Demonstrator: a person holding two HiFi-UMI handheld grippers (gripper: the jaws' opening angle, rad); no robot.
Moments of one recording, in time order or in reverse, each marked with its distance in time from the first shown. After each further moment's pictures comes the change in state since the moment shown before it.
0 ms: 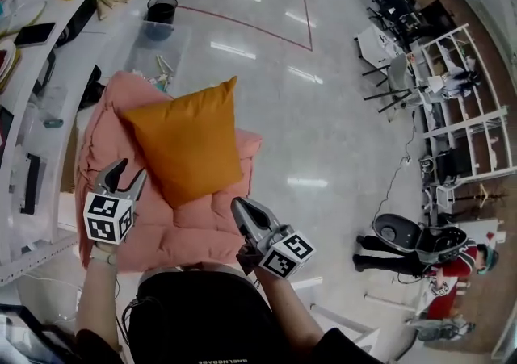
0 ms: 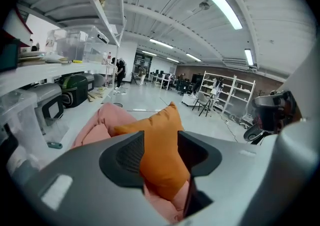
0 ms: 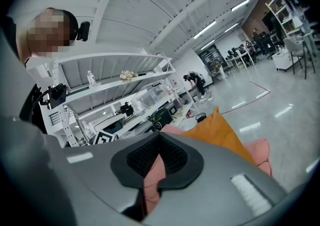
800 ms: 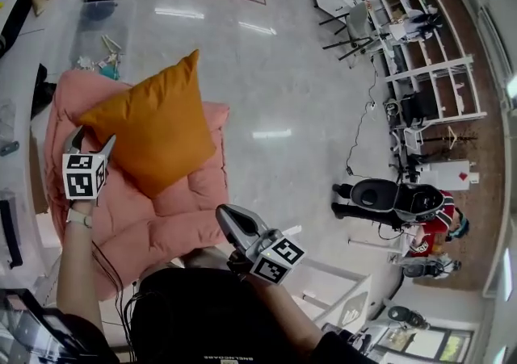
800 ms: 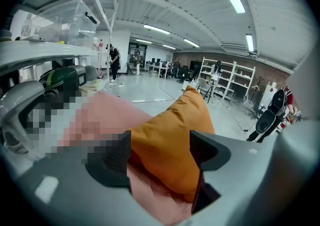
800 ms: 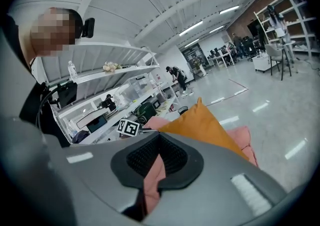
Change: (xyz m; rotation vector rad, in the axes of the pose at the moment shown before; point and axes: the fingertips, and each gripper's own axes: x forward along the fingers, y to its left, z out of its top) left arm 0.142 0.089 -0.015 0.082 0.141 -0.020; right arm 0.003 -0.001 -0.037 0.056 0.053 -0.234
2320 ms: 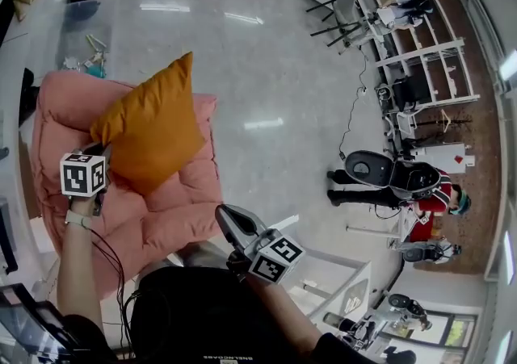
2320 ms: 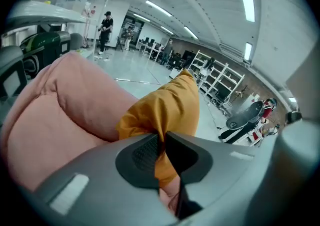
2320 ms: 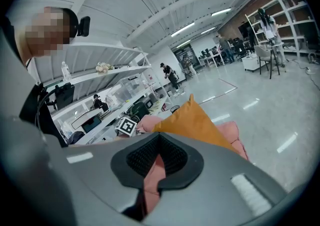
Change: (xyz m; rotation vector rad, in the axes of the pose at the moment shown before) left arm 0.013 -0.075 -0.041 -0.119 0.201 -0.233; right arm -0.039 -0.020 -0.016 0.045 -0.004 -0.089
